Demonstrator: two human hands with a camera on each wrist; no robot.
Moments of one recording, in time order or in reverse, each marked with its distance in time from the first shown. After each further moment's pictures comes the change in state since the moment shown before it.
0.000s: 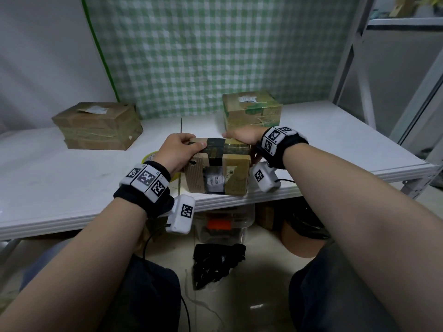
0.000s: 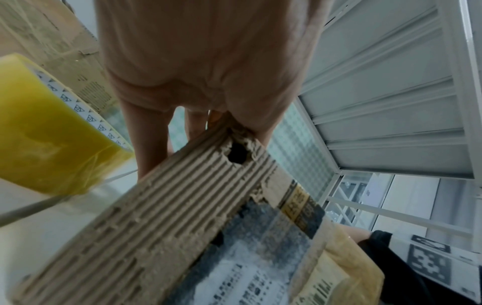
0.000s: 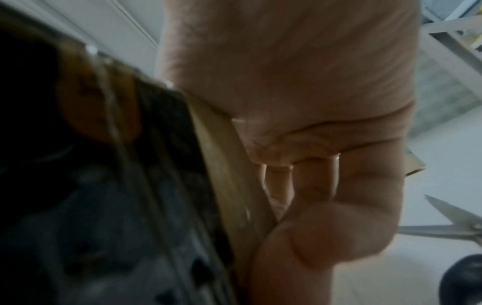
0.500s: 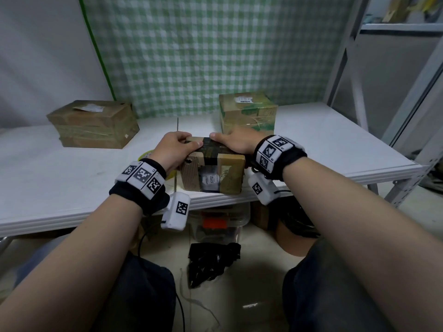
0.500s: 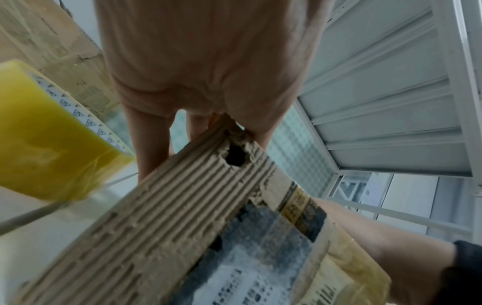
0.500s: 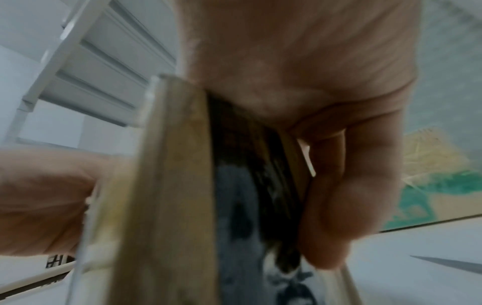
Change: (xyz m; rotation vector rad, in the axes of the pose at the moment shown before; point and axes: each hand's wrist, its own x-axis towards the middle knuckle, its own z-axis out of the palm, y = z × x) left_hand -0.006 0.005 -0.003 0.056 -0.013 -0.007; right_hand -0.016 -0.006 0.013 -0.314 0.157 -0.120
